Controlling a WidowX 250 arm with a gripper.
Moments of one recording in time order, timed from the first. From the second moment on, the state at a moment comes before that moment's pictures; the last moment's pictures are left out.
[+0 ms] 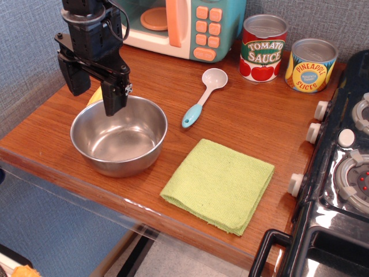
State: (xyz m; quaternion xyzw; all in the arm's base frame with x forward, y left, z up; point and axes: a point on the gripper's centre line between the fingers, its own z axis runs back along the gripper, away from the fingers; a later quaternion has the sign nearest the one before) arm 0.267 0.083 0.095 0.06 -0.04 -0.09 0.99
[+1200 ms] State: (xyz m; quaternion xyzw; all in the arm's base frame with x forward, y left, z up) arm 0.243 -0.070 0.067 0.01 -0.04 -0.20 0.98
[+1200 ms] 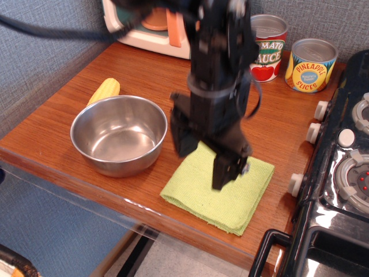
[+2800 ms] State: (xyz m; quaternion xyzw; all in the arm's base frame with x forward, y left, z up) arm 0.401 -0.079 0.008 -0.02 -0.14 -0.10 0.99
